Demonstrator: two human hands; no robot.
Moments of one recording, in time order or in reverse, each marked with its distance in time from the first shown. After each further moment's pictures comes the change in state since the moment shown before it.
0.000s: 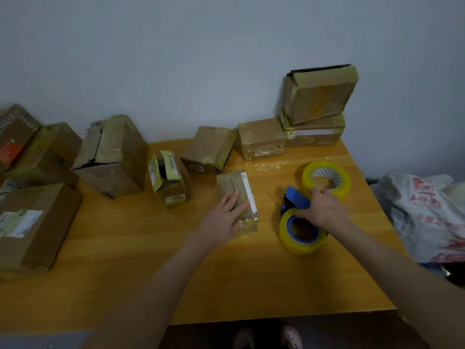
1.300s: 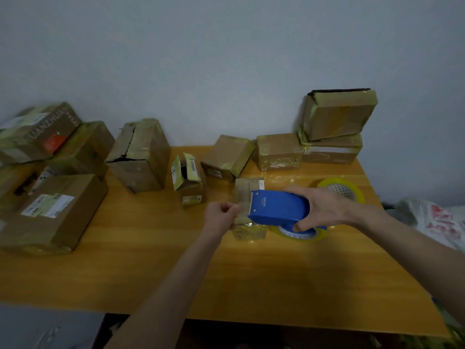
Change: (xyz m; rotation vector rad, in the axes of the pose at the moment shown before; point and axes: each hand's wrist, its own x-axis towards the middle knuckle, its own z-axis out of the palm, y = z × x) left_hand -0.038 0.023 -0.046 -1.228 0.425 -0.608; right_hand -0.025 -0.027 -0.061 0.104 -0.214 -0.805
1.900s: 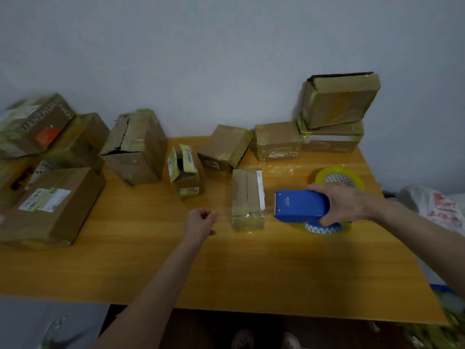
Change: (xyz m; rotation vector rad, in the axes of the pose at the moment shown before) left_hand 0.008 -0.045 -0.022 0.165 0.136 -0.057; right_hand -0.015 0.044 -0.003 -0.168 -0.087 0.175
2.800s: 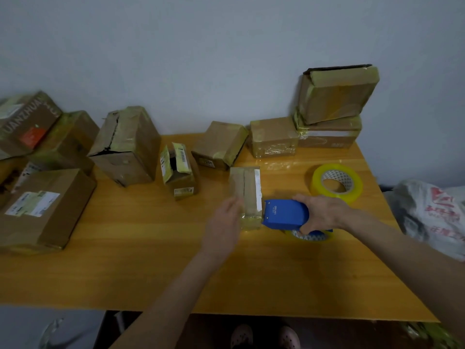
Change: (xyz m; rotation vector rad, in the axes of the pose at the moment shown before) left_hand -0.020 0.008 0.046 0.601 -0.028 0.736; right_hand 0.034 -0.004 0.039 -0.110 -0.071 0.136
